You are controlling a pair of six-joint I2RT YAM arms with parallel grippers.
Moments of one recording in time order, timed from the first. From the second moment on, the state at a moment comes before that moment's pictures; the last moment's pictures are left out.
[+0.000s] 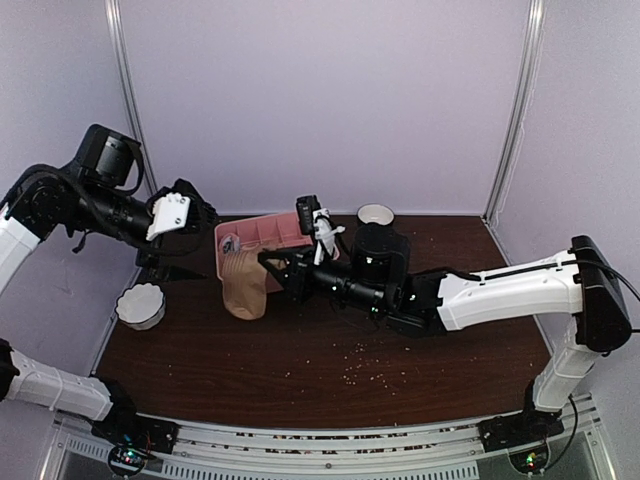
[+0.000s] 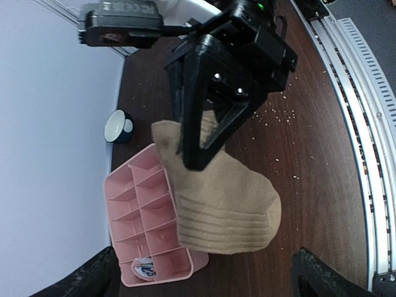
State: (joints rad) left arm -0.70 1.14 1.55 -1.12 0.31 1.00; right arm 1.15 1.70 1.16 0.57 0.05 0.44
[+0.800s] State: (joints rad) left arm -0.80 1.20 1.36 -0.93 -0.02 1.19; right arm 1.16 1.77 1.26 0.51 0.12 0.76
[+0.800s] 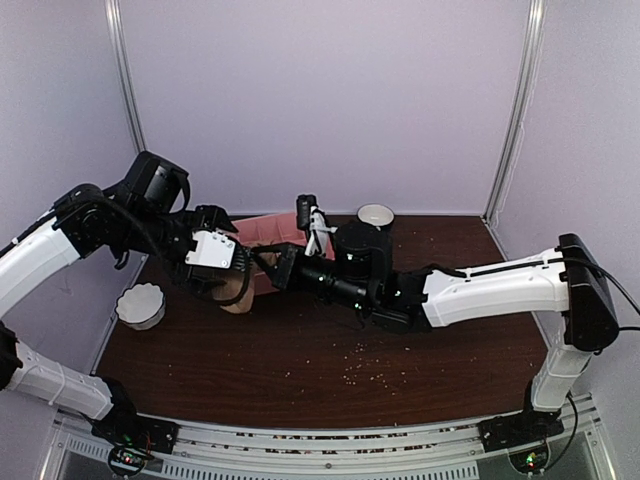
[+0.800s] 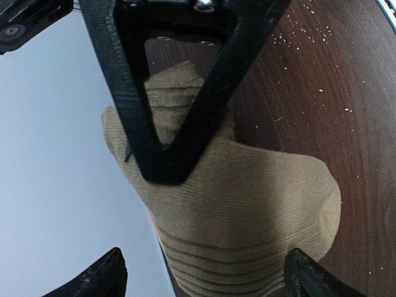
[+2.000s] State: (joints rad) left arm -0.84 1.20 1.29 -0.76 -0.19 1.10; right arm 1.16 1.86 1.31 0.67 0.09 1.04
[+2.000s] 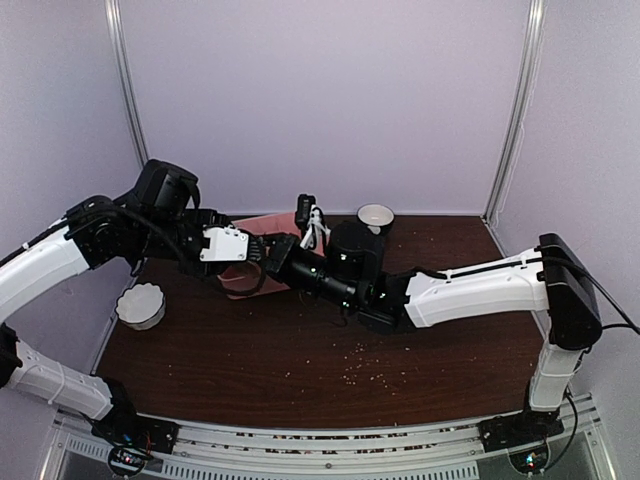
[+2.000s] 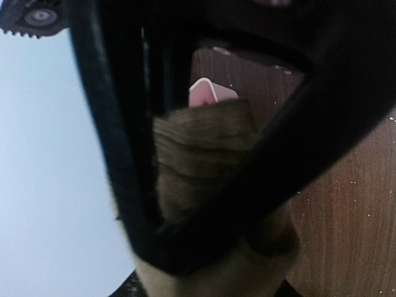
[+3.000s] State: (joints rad) left arm -0.80 1.41 1.76 -1.21 0.11 0.72; right arm 1.20 1.53 0.99 0.68 0.13 0.40
